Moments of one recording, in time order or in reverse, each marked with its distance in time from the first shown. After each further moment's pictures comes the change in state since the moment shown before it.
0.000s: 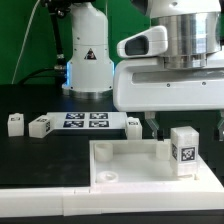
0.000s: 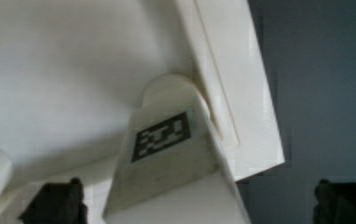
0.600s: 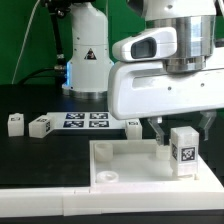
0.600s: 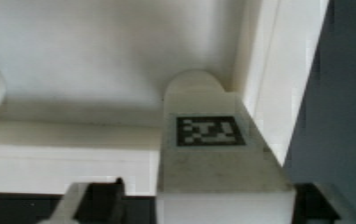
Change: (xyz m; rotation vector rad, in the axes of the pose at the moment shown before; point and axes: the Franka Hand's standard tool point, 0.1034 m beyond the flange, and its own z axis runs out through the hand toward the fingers) arm 0.001 0.007 0.001 -0.008 -0.003 -0.299
